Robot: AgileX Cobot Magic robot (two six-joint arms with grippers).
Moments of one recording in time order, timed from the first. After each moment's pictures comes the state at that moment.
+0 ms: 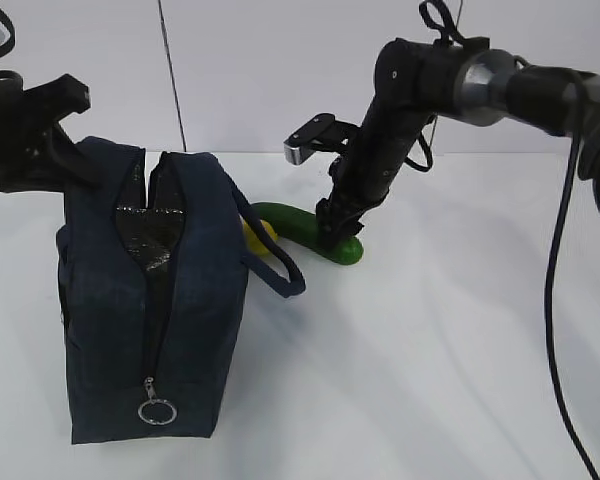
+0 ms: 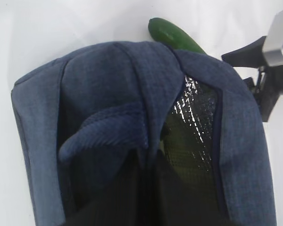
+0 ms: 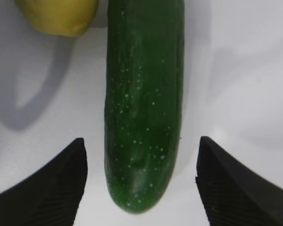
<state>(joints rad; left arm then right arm) -0.21 1.51 -1.06 -0.62 0.68 0.02 0.31 2.46 -2.14 0.25 1.10 -0.79</state>
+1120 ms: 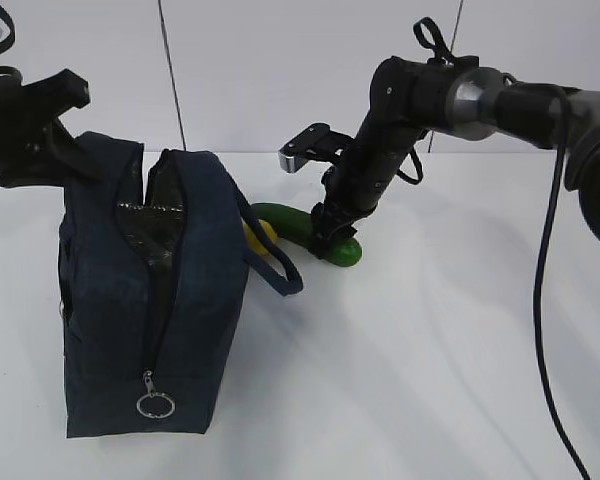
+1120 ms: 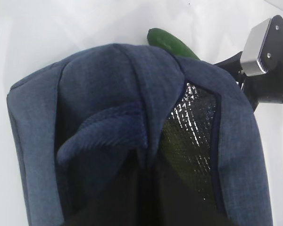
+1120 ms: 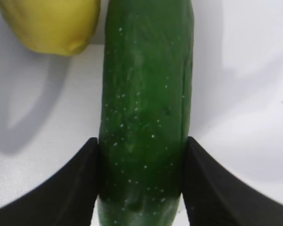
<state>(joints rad) -0.21 1.51 -1.06 -0.63 0.65 0.02 0.31 2.50 -2.14 0.31 1.04 -0.82</state>
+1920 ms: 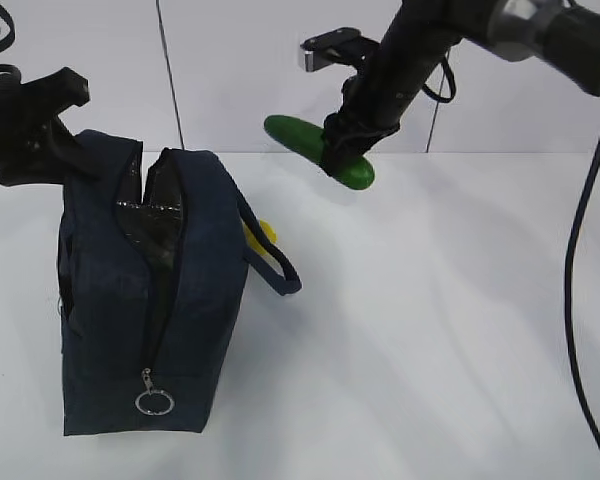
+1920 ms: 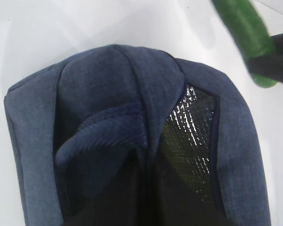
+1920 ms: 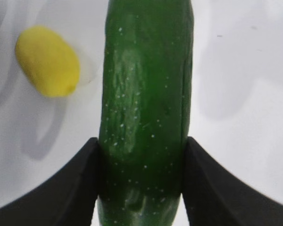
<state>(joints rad) -0.21 1.51 -1.06 -0.63 0.64 0.02 0.27 2.44 -2.39 0.28 1.23 -0.61</state>
